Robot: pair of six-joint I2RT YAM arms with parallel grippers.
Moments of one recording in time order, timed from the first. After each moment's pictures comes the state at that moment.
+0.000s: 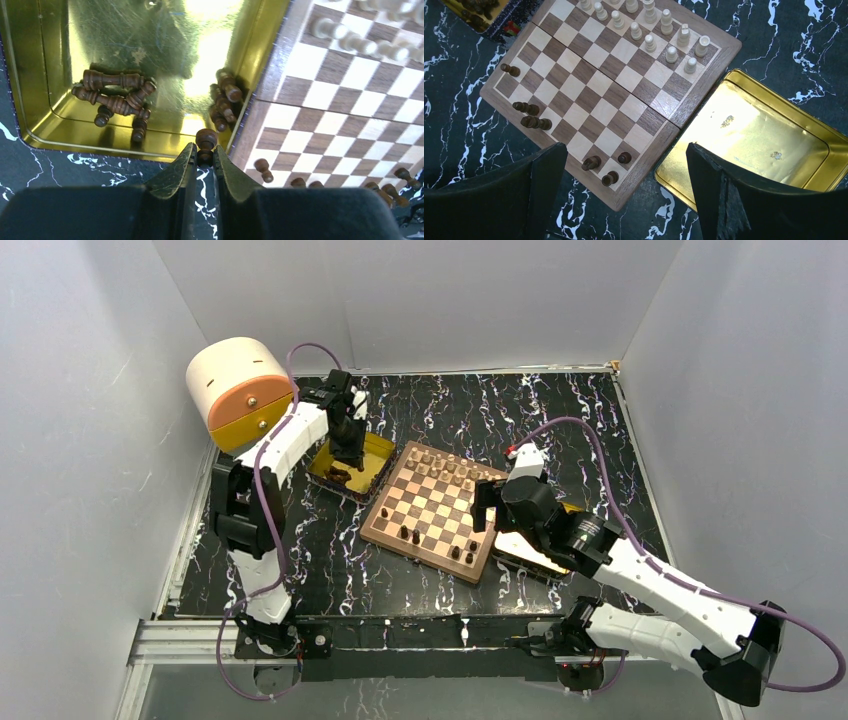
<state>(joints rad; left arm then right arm) -0.31 1.90 1.61 -0.95 0.09 -0.16 0.94 0.90 0.84 -0.59 0.44 0.52</state>
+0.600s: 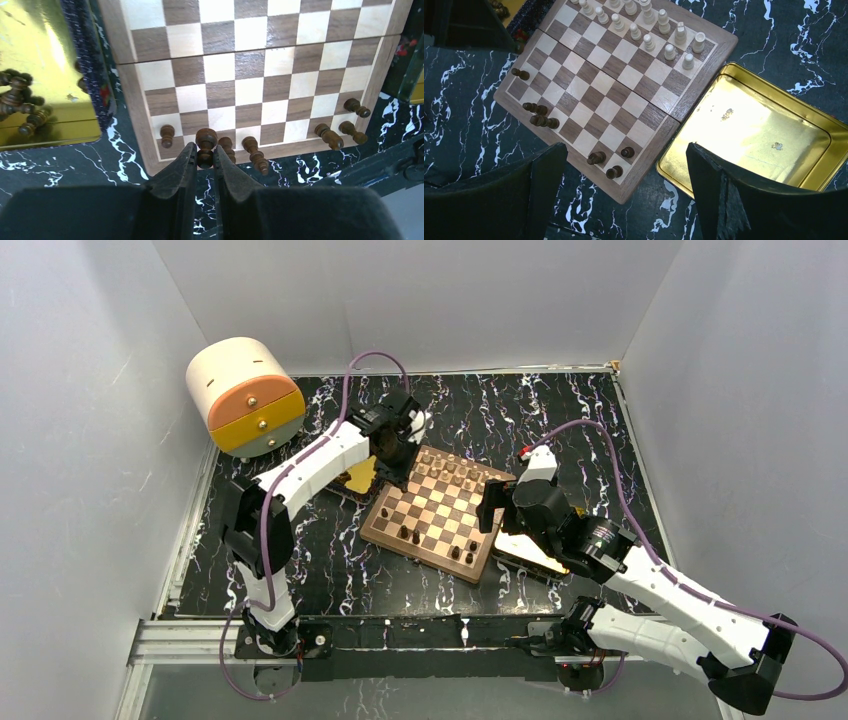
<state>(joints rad) -0.63 1.82 1.63 -1.00 0.06 -0.18 0.94 0.82 0.84 -0.64 0.45 0.57</state>
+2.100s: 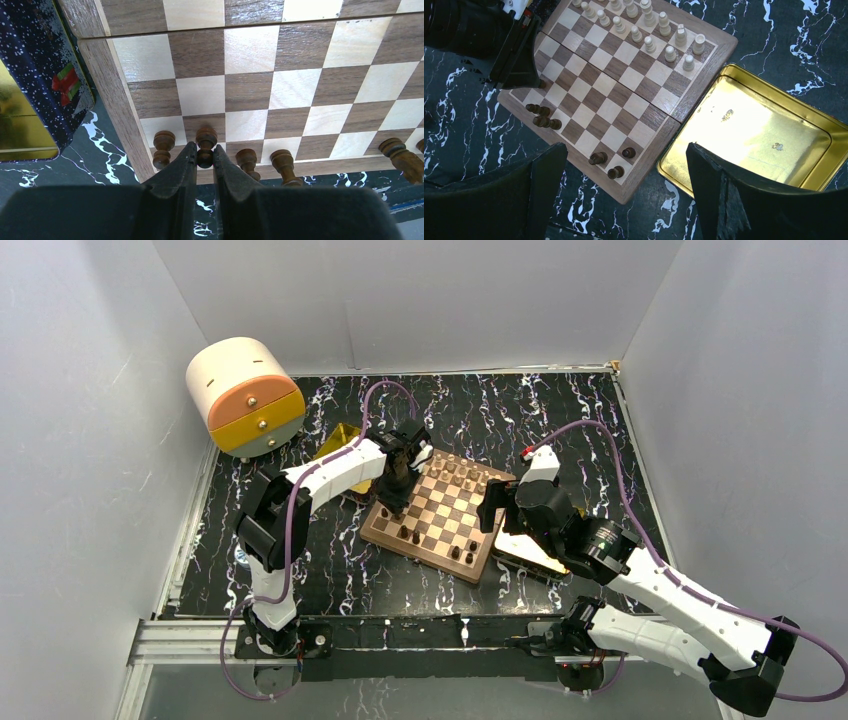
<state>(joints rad) -0.70 1.89 1.46 -0.94 -0.02 -0.21 0.94 0.81 0.84 -0.64 0.45 0.58</state>
